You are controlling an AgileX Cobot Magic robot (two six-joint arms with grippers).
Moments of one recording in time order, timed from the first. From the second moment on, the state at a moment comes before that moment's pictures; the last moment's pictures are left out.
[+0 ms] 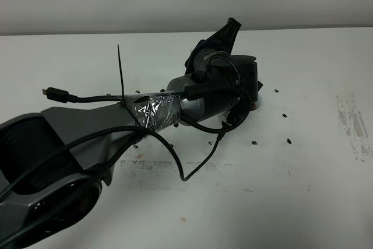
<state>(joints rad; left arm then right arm) -0.87 2.34 -1.90 1.10 0.90 0.76 0.03 0.01 -0.52 0.07 1.12 -0.11</state>
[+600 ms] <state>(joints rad) -0.87 2.34 -1.90 1.12 0.90 0.79 0.03 0.01 -0.52 0.07 1.12 -0.11</state>
